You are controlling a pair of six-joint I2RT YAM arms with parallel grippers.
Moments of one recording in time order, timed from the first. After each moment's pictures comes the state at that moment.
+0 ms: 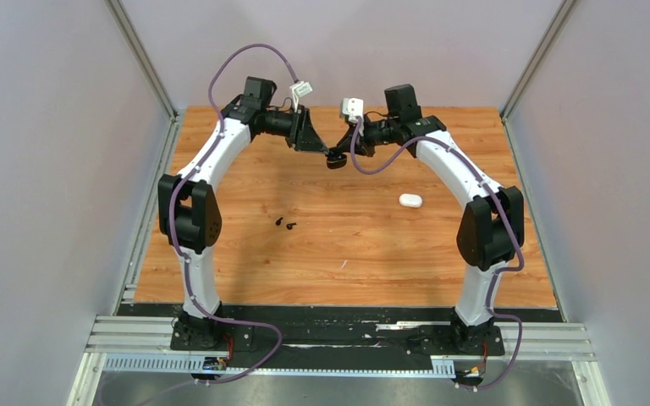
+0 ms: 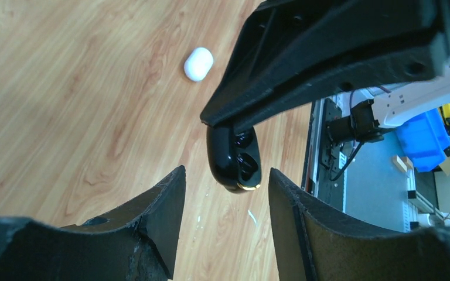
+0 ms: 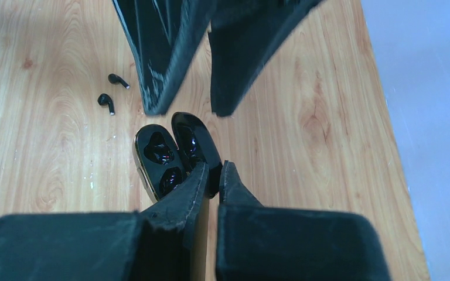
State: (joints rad) left arm -0.27 2.00 1.87 -0.60 1.14 0.04; right arm 0.37 1.90 1.74 -0.49 -0.91 -0.78
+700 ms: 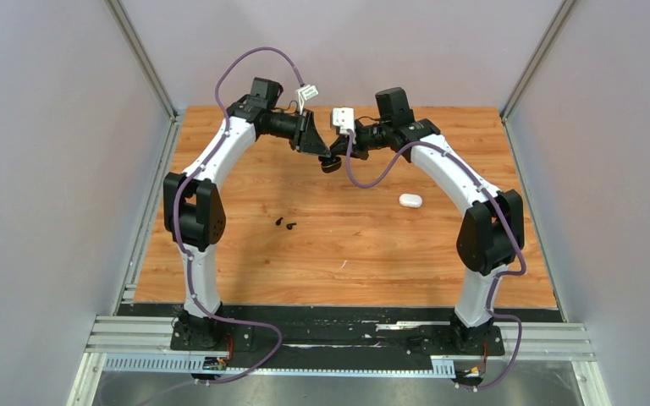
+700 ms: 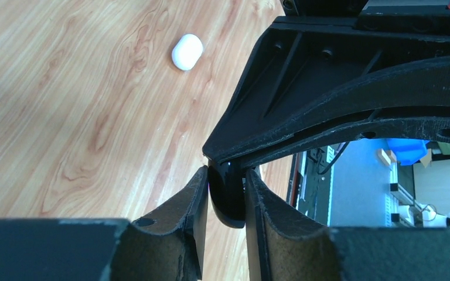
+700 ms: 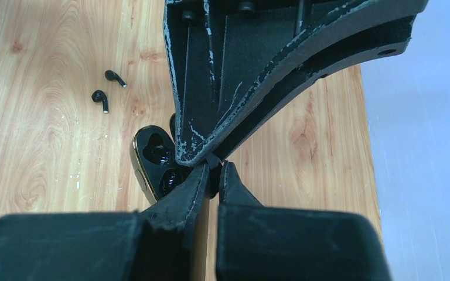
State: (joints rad) left arm -0.30 2.04 1.92 -0.69 1.13 0.06; right arm 0.44 1.87 1.72 -0.49 -0.86 -0.92
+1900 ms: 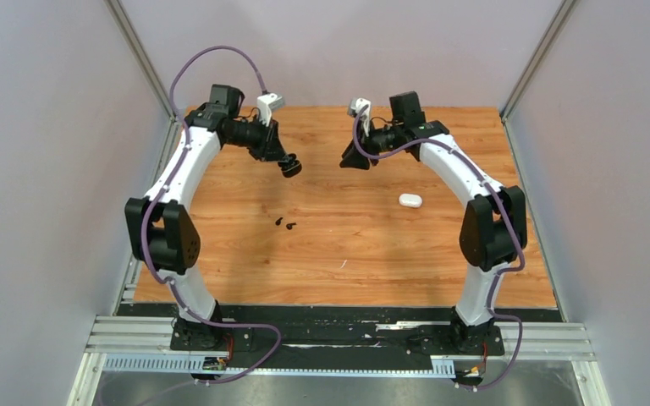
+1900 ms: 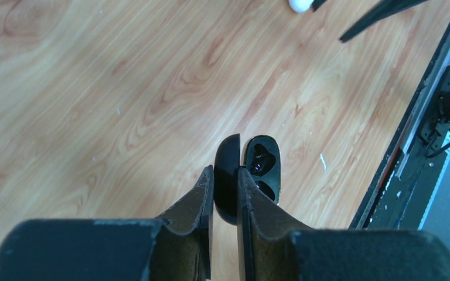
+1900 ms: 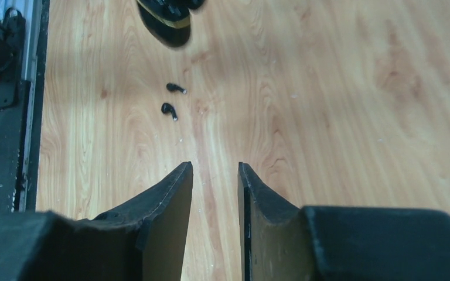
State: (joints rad) left arm -0.17 1.84 1.76 -0.85 0.82 0.34; right arm 0.34 1.85 1.66 -0.48 -0.97 -0.48
